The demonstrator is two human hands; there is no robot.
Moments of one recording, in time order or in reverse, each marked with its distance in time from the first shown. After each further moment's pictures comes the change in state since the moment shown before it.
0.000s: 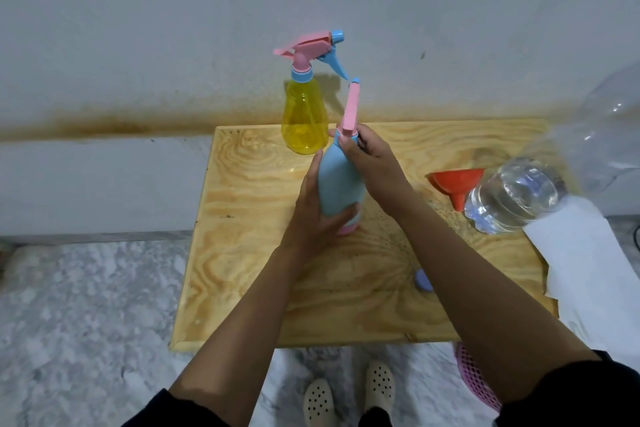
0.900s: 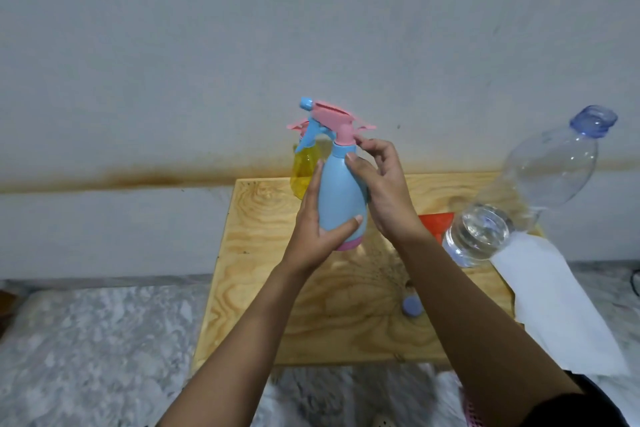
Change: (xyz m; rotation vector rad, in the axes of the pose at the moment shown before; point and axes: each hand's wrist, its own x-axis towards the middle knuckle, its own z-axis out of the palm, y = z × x) left_hand -0.003 0.106 -0.036 -0.151 0.050 0.034; right_hand -0.043 -0.095 -0.021 0.548 0.090 -0.065
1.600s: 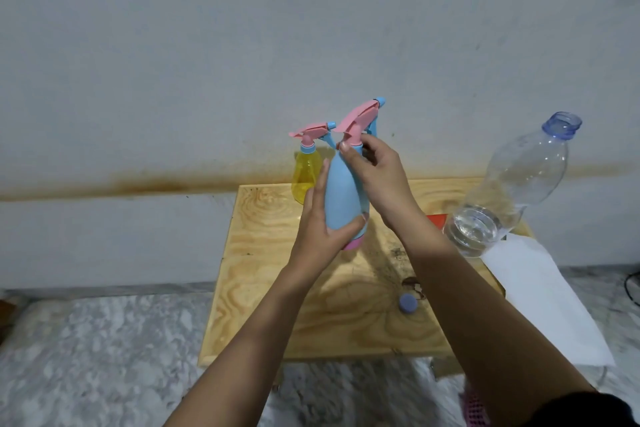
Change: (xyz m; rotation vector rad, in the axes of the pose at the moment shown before) left_hand -0.011 0.029 0.002 0.078 0.013 0.001; right_hand -0.008 -0.032 0.019 -0.445 0.044 -0.160
